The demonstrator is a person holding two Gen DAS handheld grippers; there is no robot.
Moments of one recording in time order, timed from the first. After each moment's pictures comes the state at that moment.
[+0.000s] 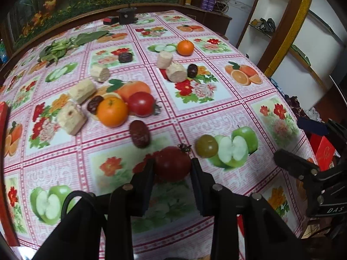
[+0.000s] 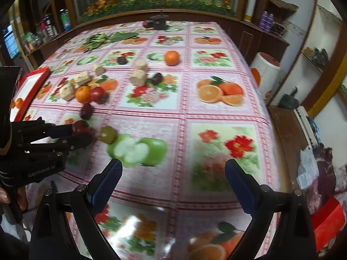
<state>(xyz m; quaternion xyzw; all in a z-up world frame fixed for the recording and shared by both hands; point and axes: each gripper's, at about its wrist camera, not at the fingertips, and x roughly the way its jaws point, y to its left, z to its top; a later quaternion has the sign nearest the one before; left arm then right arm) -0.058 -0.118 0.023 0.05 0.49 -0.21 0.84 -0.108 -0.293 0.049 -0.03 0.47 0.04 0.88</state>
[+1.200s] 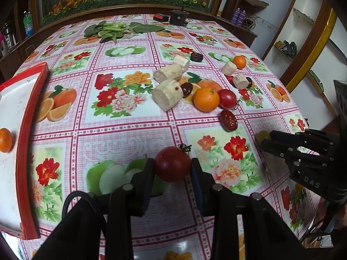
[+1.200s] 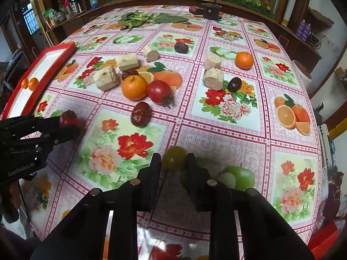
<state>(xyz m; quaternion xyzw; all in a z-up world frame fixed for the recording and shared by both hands) -0.056 -0.008 0.019 -0.01 0.49 -0.16 0.86 -0.069 -0.198 0.028 -0.07 0.51 0.11 0.85</state>
